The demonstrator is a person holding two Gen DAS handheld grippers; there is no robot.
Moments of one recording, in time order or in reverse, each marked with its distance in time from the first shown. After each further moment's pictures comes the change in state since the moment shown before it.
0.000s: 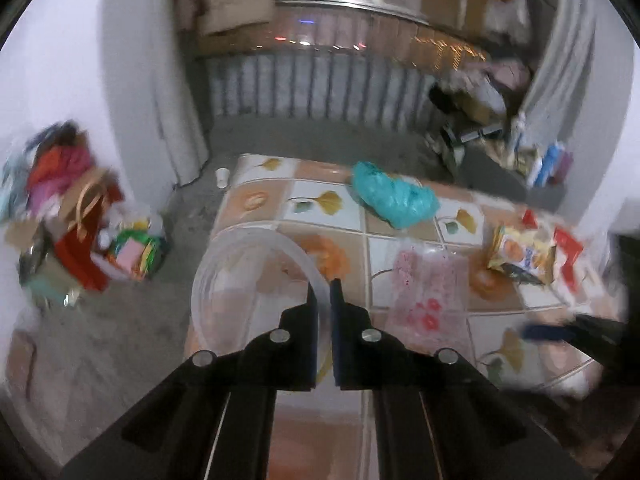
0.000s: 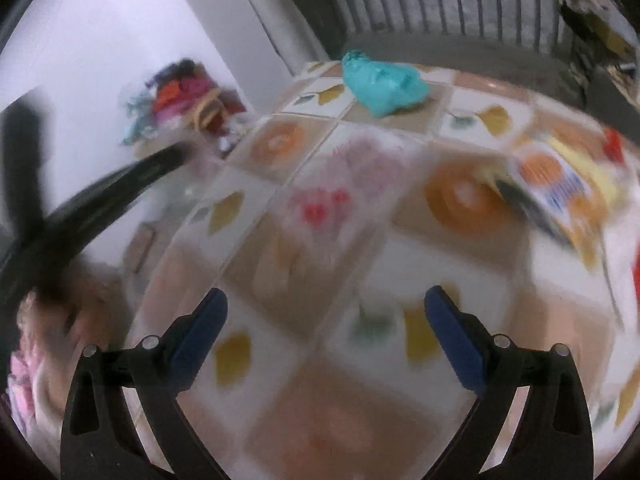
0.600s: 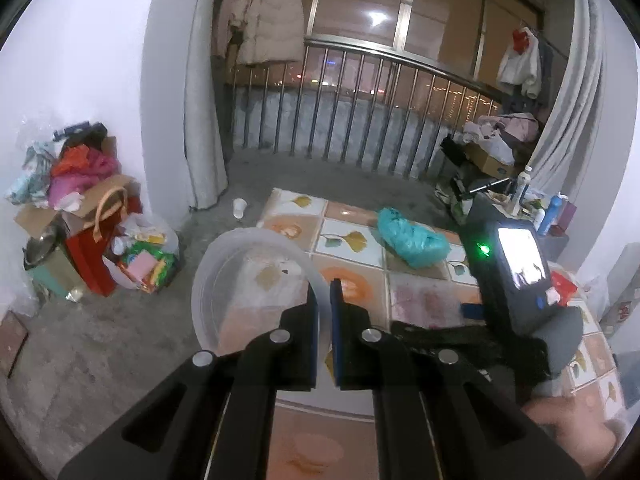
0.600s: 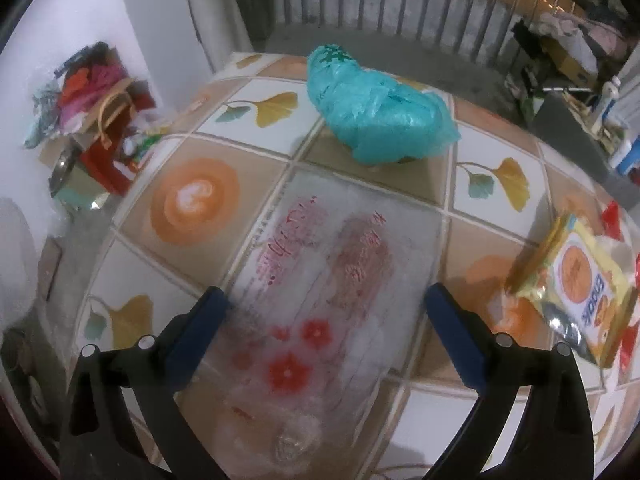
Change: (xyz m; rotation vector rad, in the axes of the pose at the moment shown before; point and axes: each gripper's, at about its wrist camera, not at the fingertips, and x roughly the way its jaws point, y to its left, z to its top) left arm -0.031 0.022 -0.001 -0.076 -0.161 0.020; right arm 0.072 0.038 0.038 0.029 0.004 -0.356
